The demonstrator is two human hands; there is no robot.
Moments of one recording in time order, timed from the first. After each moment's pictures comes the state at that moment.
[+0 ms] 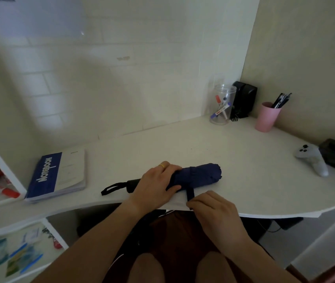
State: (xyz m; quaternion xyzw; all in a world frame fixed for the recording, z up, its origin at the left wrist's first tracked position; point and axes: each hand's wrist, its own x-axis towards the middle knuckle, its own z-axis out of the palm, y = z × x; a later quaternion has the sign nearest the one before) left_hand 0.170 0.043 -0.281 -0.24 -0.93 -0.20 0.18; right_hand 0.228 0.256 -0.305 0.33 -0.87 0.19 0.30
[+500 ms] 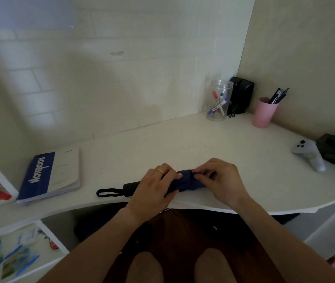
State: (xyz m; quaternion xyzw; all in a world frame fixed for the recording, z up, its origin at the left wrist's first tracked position) left_hand 0.179 0.045 -0.295 -0.30 -0.90 -0.18 0.26; right_hand 0.164 0.269 -0.259 0.18 -0.88 0.41 0.17
